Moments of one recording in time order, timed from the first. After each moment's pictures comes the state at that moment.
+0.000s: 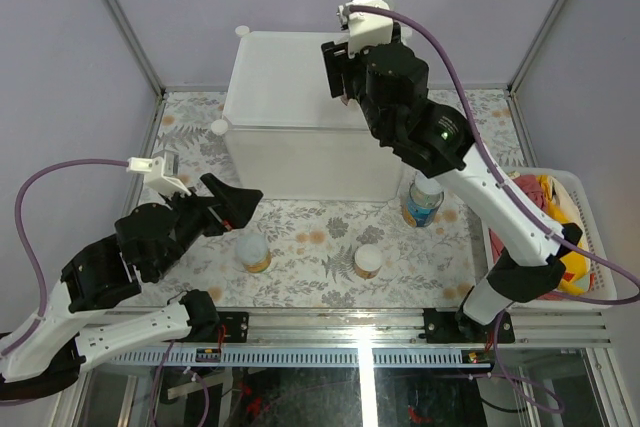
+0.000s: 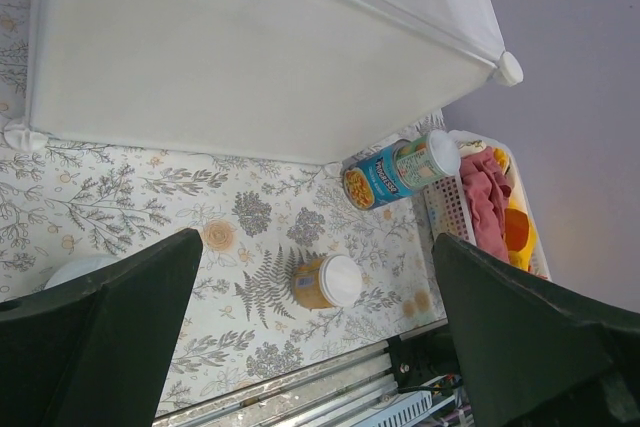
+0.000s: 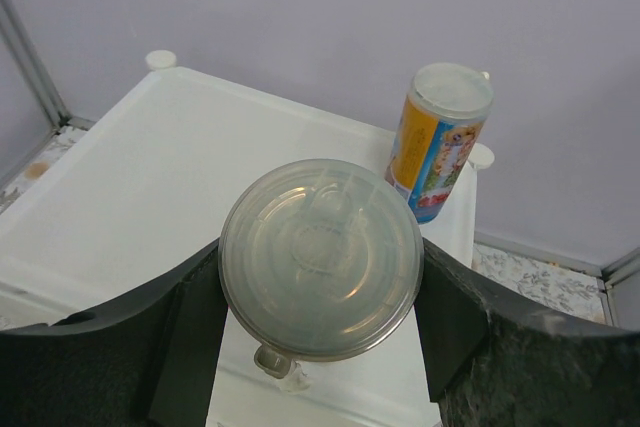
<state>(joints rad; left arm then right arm) -1.03 0.60 1.13 -0.82 -0.56 -0.84 0.95 1.60 2.09 -0.51 0.70 -0.12</state>
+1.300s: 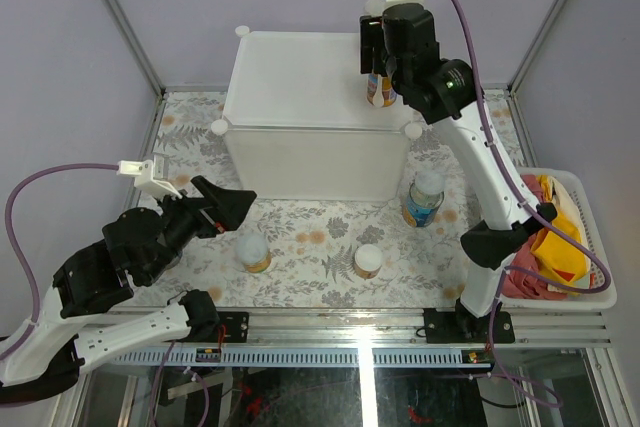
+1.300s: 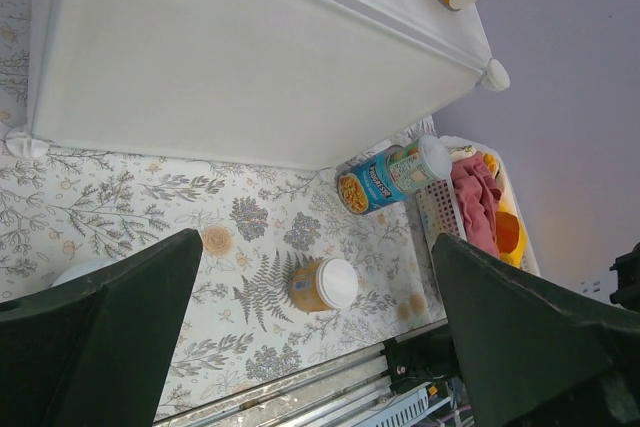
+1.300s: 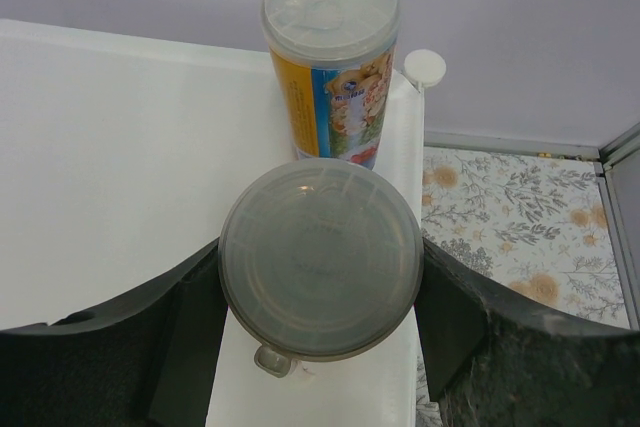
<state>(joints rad) -1.03 0.56 1.13 -0.83 -0.57 -0.83 0.63 1.84 2.39 -0.87 0.53 0.12</state>
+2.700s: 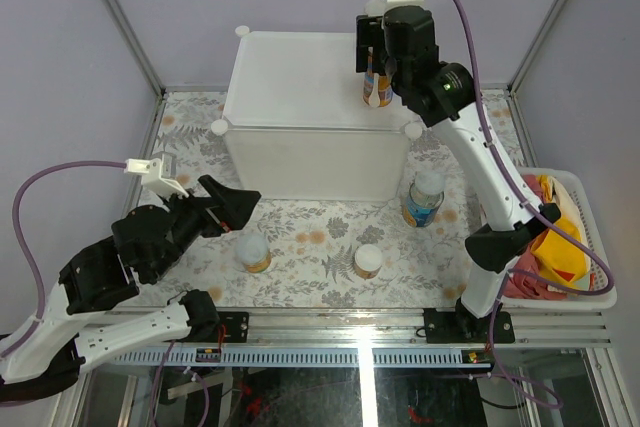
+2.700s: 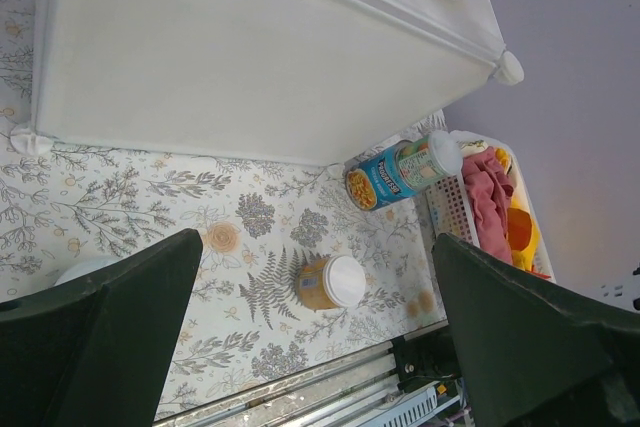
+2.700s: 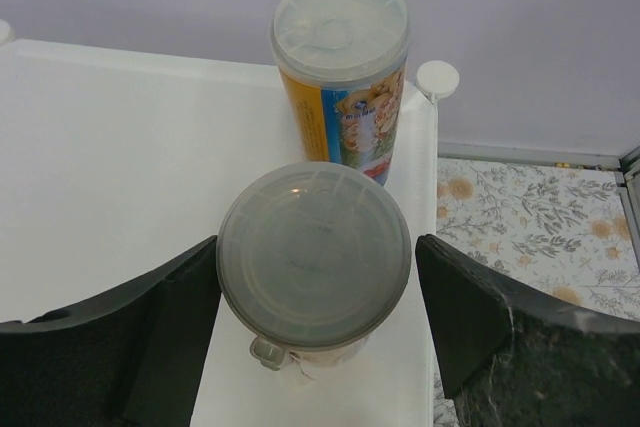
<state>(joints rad) -1.03 0.58 1.13 -0.82 -0.57 -0.82 0.61 1.81 2.29 -0.77 0.51 0.13</state>
